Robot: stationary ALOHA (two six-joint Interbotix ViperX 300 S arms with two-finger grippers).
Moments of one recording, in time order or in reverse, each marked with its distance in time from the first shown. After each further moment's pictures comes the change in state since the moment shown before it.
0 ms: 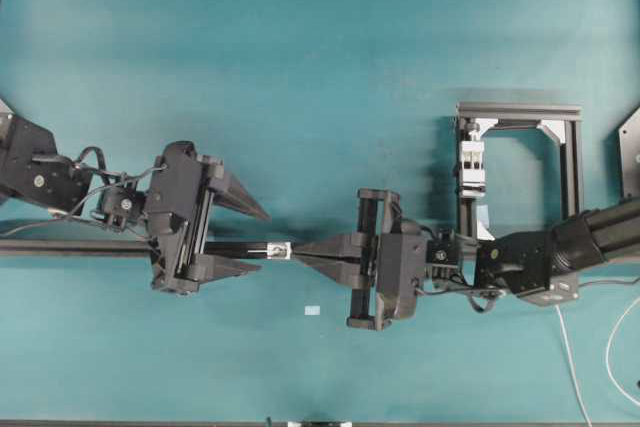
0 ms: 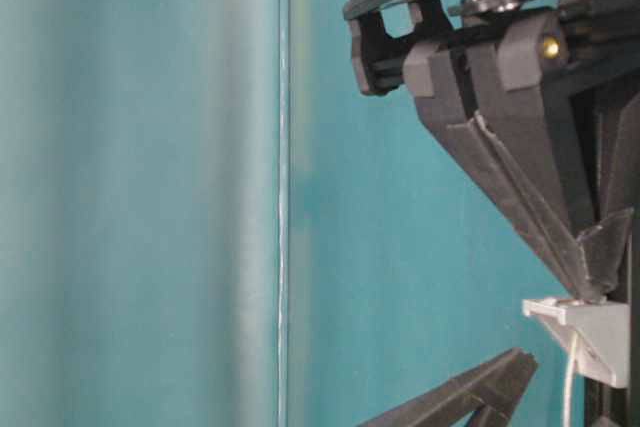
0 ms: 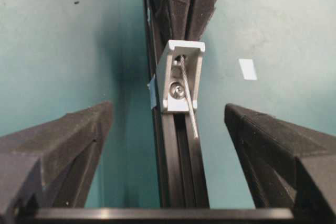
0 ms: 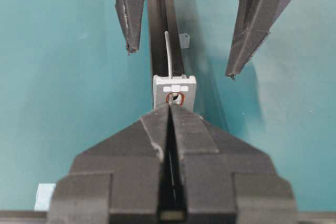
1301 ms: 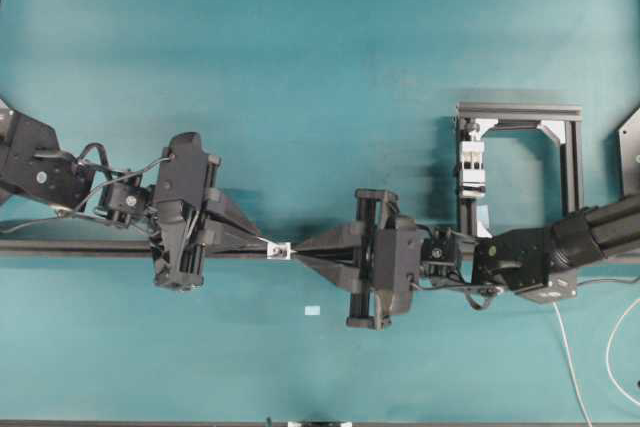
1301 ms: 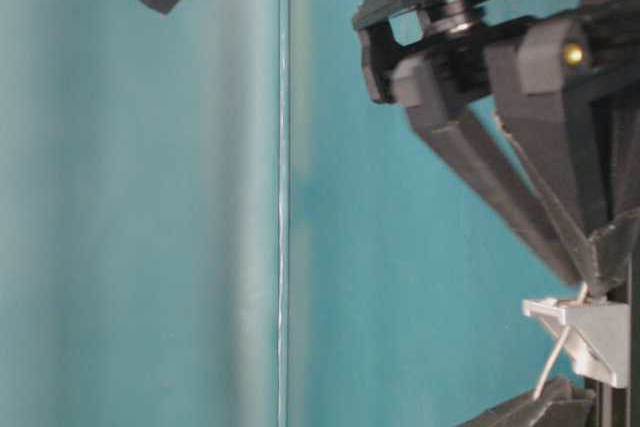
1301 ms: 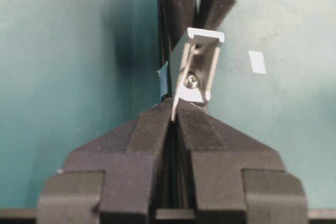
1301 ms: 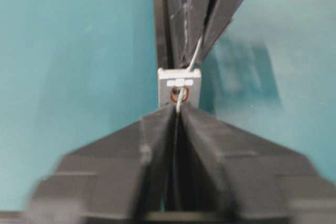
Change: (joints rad) left arm 0.020 -0.011 -0.008 0.006 0.087 -0.071; right arm -0.014 -0.008 -0.005 -0.003 0.063 0.018
